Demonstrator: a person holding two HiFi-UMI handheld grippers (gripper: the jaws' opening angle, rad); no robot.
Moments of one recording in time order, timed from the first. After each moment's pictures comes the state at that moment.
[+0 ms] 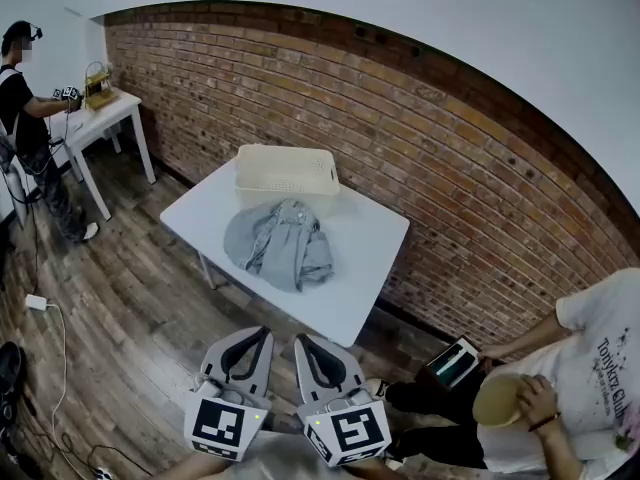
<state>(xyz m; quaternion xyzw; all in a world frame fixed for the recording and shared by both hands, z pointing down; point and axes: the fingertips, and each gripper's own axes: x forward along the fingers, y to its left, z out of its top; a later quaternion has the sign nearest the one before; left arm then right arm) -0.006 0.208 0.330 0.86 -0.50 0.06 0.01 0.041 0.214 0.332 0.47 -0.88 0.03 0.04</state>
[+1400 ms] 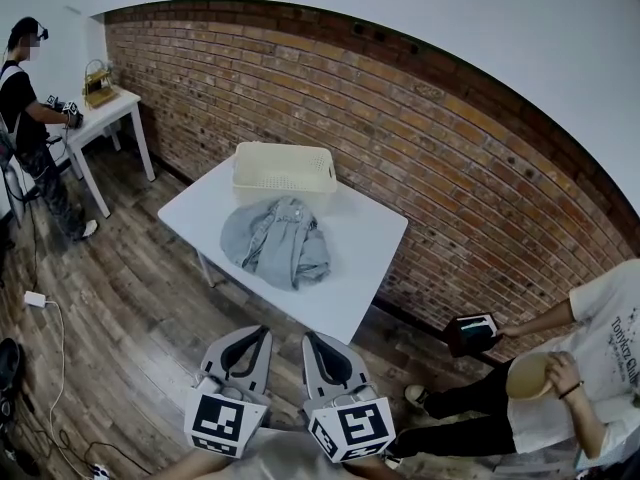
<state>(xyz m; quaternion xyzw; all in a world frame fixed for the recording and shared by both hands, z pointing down) 0.003 0.204 0.342 0.86 -0.51 0.07 0.02 0.066 0.208 0.342 0.49 -0.87 0.05 0.04</state>
